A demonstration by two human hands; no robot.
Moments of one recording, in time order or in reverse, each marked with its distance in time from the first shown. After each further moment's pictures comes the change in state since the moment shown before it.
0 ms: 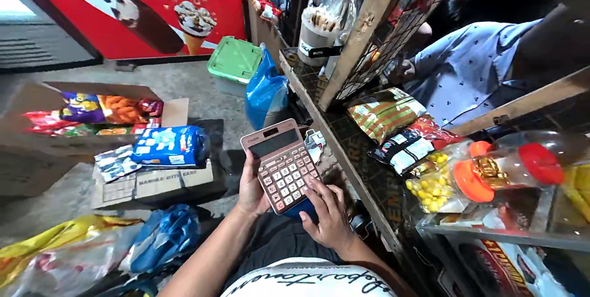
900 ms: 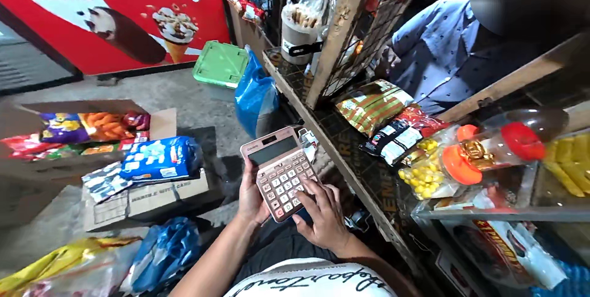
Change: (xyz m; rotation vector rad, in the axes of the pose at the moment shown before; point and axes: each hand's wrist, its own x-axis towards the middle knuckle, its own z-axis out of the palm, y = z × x) left_hand 0.000 -0.015 0.003 -0.016 0.068 -0.070; right_hand -0.007 -0.006 -0.003 -0.074 -0.039 0.084
